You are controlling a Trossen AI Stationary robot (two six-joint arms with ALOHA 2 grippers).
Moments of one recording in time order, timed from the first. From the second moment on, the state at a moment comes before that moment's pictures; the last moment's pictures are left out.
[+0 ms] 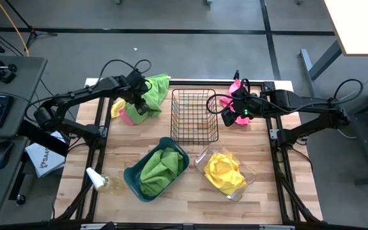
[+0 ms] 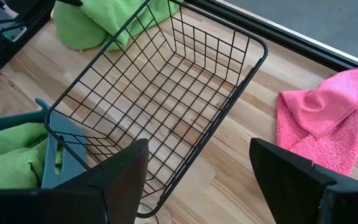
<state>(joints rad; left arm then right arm) 0.69 1.34 0.95 -0.79 -0.05 0.07 -0.03 1.24 1.37 -1.08 0.39 0.81</state>
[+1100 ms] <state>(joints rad) 0.56 1.09 1.61 -0.82 0.70 -0.04 -0.07 1.24 1.37 -1.08 0.43 0.74</state>
